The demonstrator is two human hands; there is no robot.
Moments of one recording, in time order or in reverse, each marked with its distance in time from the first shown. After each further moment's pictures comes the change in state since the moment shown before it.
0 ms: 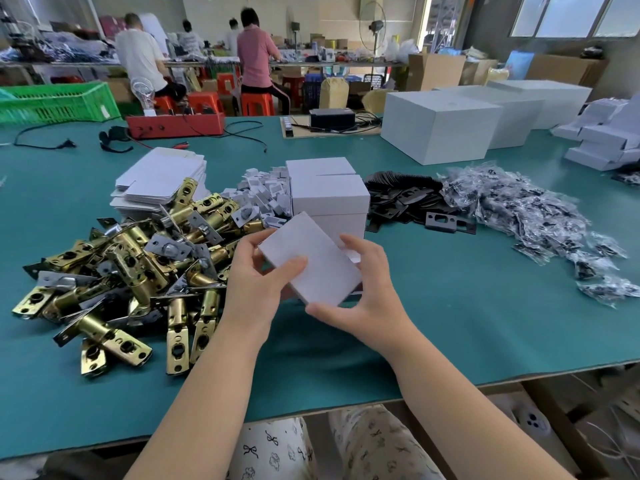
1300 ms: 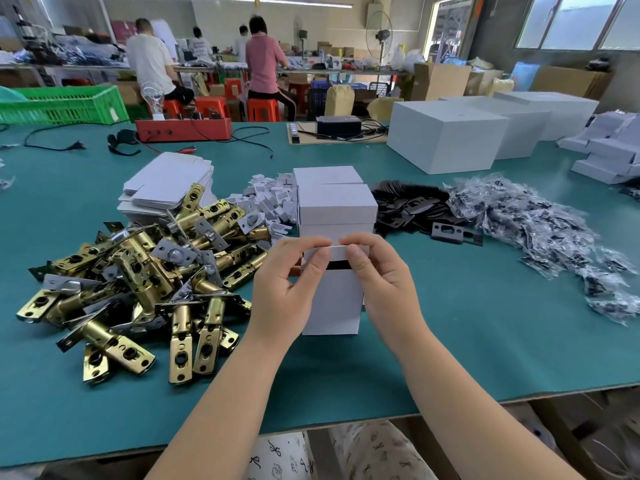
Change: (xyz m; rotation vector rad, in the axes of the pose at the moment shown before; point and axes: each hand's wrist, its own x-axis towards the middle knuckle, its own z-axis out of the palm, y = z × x) left_hand -0.005 0.004 0.020 0.463 -0.097 0.584; right_hand 0.022 -0.025 -0.004 0.423 0.143 0.064
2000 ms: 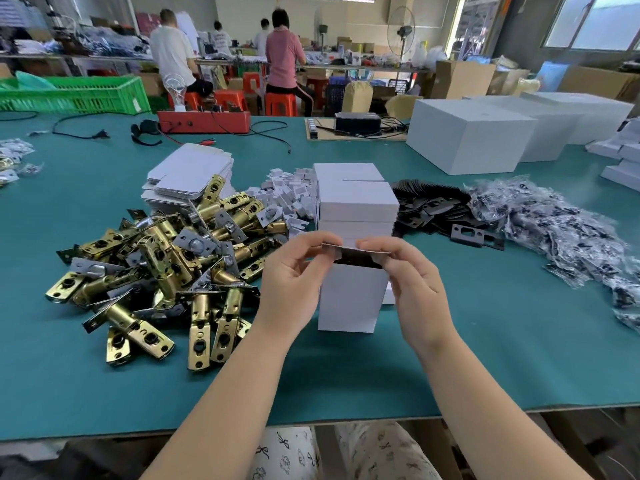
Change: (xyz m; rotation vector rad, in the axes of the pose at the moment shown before) left_hand 0.002 -0.001 -0.003 -0.317 0.014 -0.151; right_hand 0.001 0.005 -0.017 0.064 -0.091 -0.087
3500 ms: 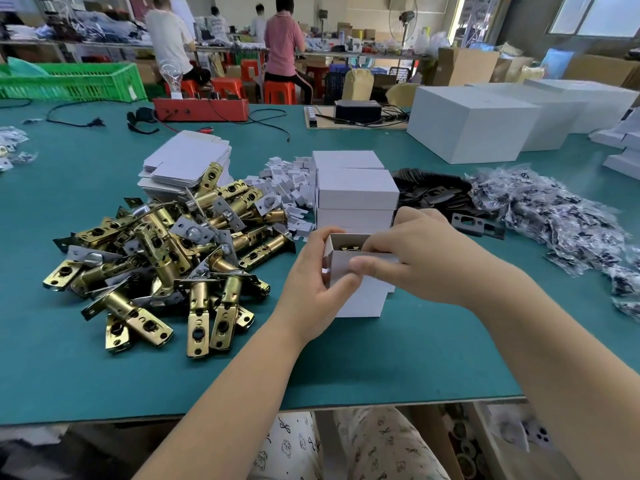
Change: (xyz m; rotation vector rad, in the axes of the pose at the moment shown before) left_hand -0.016 -0.016 0.004 0.233 -0.240 -0.166; right_hand 0.033 -0.060 -0.014 -1.380 -0.625 -0.117
